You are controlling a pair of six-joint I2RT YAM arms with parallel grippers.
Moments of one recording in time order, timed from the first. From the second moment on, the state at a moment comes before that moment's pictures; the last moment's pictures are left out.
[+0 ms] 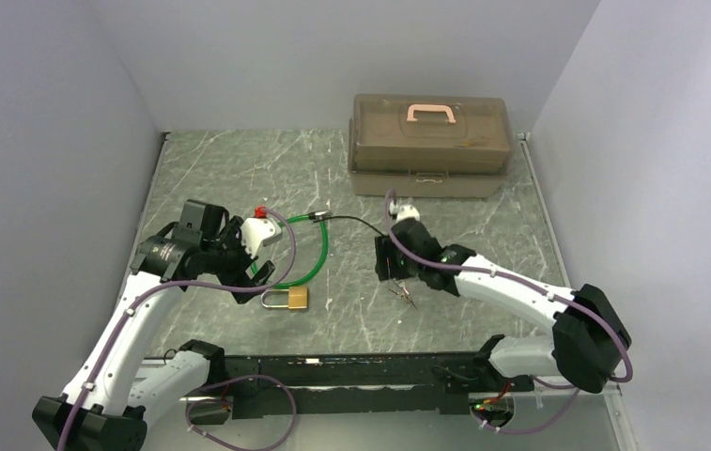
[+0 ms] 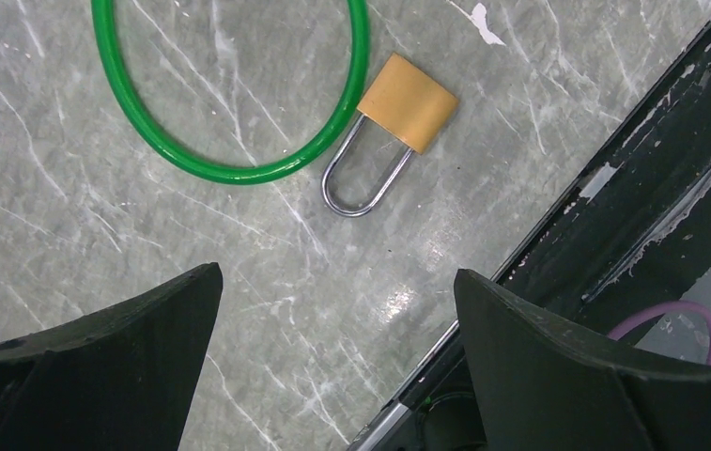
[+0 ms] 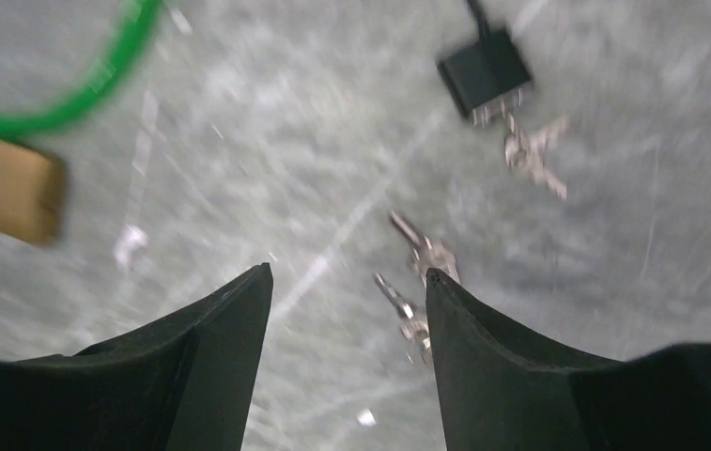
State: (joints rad) left arm -0.28 0.92 1.00 -1.07 0.37 0.55; right arm 0.75 1.26 0.79 -0.30 0.17 0.48
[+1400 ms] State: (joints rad) left arm -0.28 0.94 0.99 -1.08 0.35 0.56; right arm 0.78 1.35 0.67 -0.22 0.18 0.45
